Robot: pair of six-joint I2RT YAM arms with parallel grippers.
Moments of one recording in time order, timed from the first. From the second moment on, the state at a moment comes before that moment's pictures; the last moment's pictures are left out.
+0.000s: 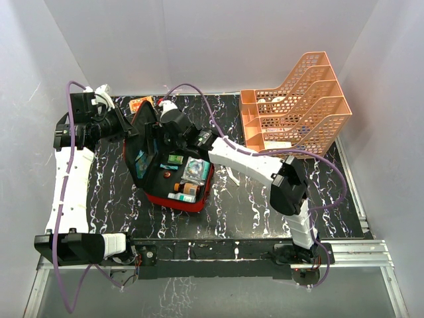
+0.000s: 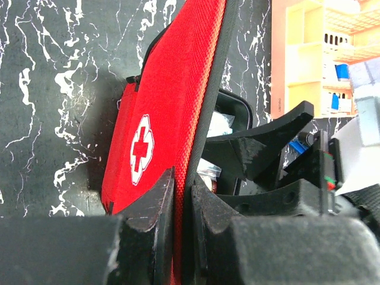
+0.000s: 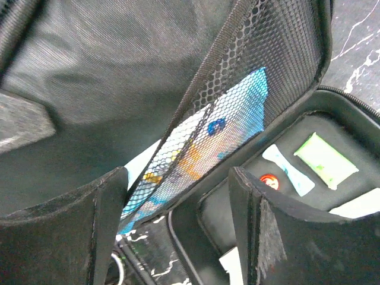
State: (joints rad) left arm 0.04 1.26 1.51 -0.98 0.35 -0.33; right arm 0.97 2.04 1.89 -0.30 0.00 0.56
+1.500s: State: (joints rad) left arm 0.05 1.16 1.28 -0.79 0.65 -0.37; right arm 0.98 2.04 1.95 -0.61 0.01 0.95
